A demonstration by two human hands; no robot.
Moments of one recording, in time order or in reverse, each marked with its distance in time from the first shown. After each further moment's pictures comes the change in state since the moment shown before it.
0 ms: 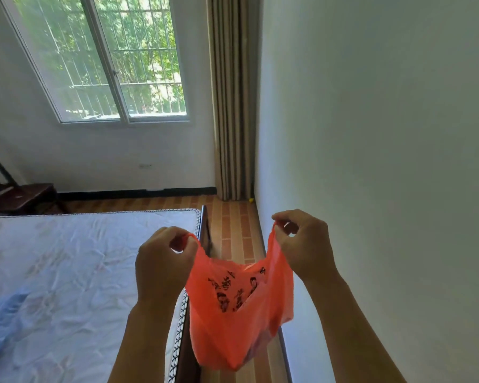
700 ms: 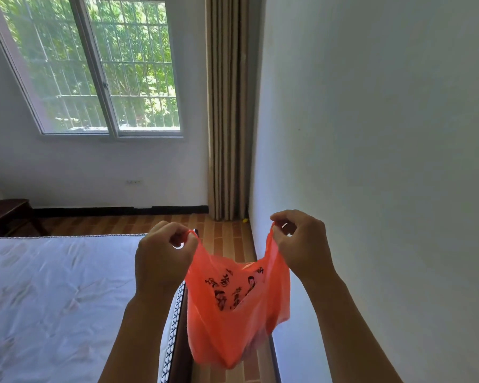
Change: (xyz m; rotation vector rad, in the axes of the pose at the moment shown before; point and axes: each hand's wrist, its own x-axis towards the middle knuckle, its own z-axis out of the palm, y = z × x) left_hand 0.152 -0.043 0.084 -0.044 0.013 0.065; right_hand 0.145 0.028 0.071 -0.040 0.026 -0.012
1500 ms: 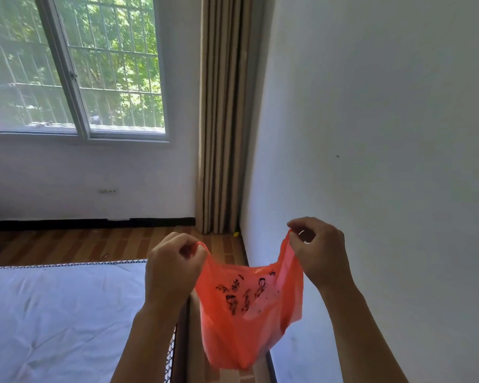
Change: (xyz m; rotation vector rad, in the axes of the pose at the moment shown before) left_hand 0.197 -0.135 0.112 -0.151 -0.115 -0.042; right_hand 0.181 0.047 0.153 -0.085 0.057 0.088
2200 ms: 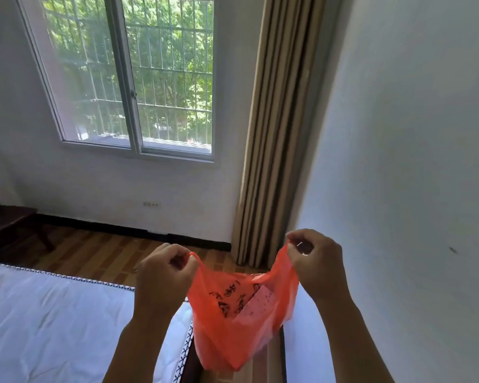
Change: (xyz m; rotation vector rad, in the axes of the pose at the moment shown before) left_hand 0.198 -0.077 0.098 0.128 0.220 -0.130; right_hand 0.250 0.070 0.169 0.160 -0.142 -0.123
